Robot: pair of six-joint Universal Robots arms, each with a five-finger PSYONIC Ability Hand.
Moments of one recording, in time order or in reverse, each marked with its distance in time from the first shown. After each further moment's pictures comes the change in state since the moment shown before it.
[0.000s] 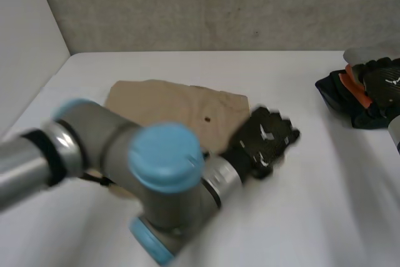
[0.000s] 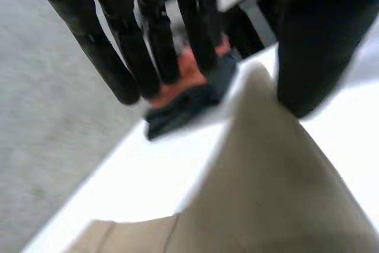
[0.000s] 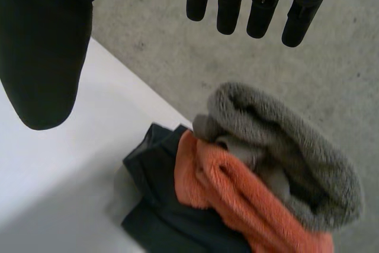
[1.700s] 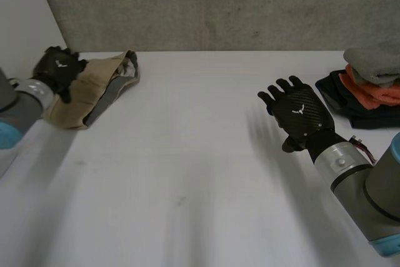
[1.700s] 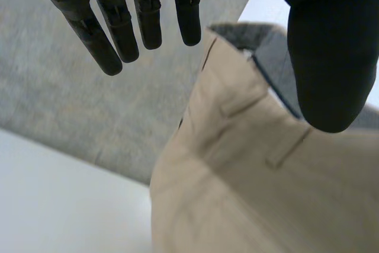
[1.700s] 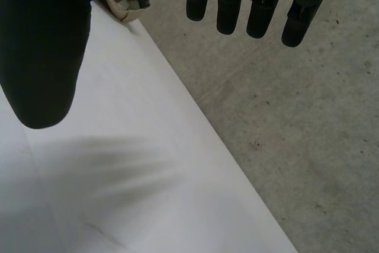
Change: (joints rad) left arm 0.951 -0.116 0.227 -0.128 0.176 0.417; right arm 0.320 -0.027 0.154 -0.125 -0.132 -0.156; left_hand -0.441 -0.487 -0.503 -0.505 -0.516; right_hand 0.003 0.002 0.002 0.002 0.008
